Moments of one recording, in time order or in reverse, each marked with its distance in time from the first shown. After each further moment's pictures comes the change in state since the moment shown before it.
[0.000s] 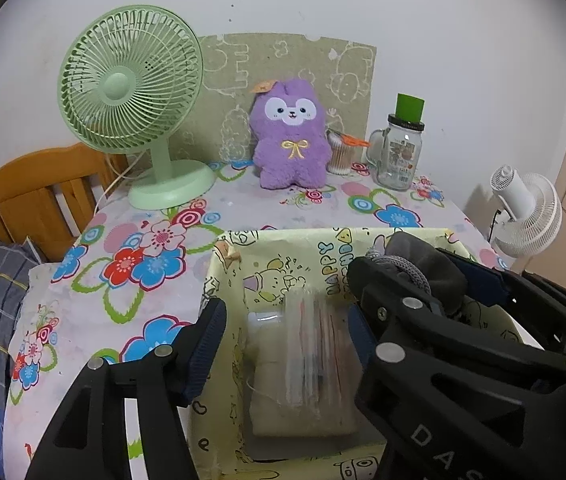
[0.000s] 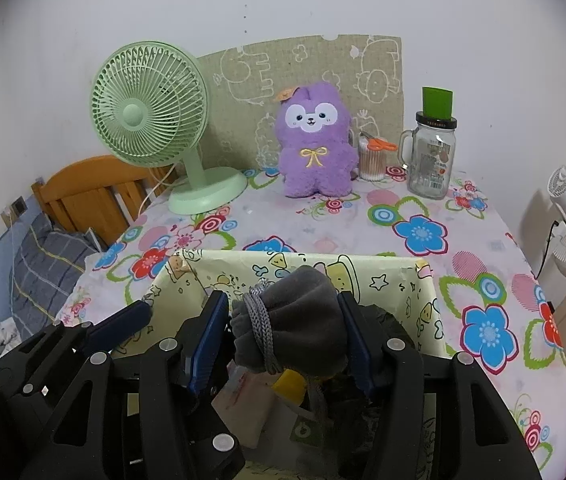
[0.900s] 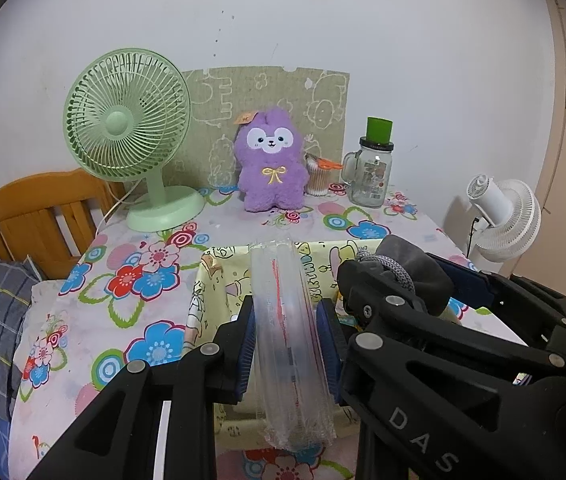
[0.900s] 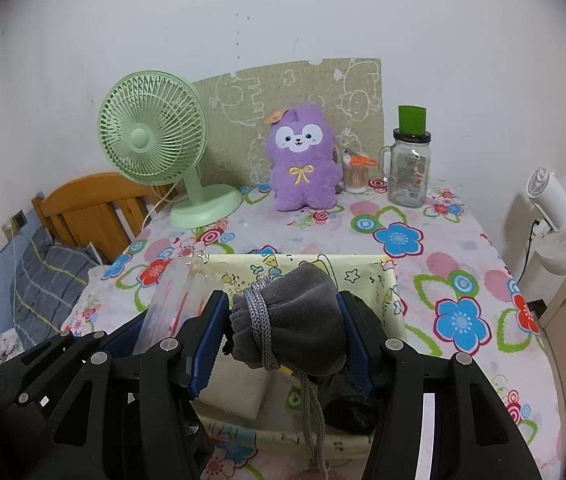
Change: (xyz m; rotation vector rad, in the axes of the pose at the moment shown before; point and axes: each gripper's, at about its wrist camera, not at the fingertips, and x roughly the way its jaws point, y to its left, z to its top) left arm -0.044 -0.019 -0.006 0.034 -0.081 -0.024; right arm -0.046 -0.003 -0.007 0.027 -0.055 -0.021
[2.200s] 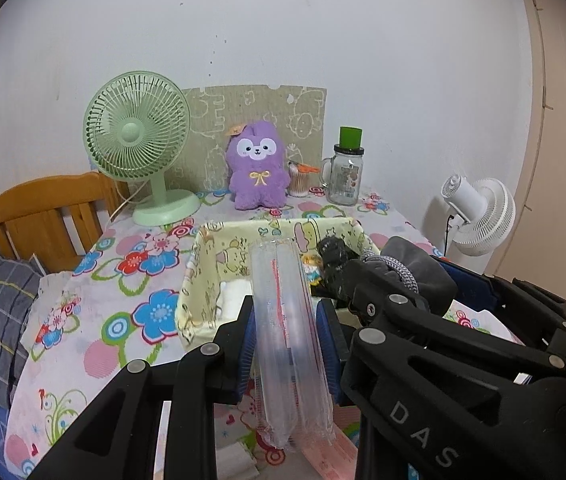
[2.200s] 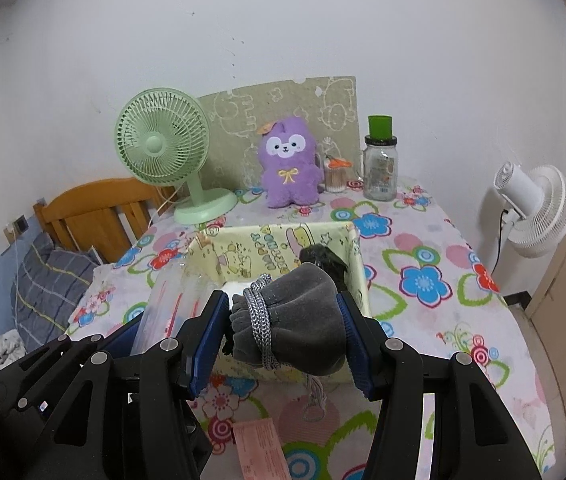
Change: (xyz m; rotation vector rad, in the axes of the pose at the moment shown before) left arm -0.072 -0.023 -0.039 0.011 -0.056 -0.018; right arm -0.082 0.004 -0.045 0.018 -0.058 -0.041
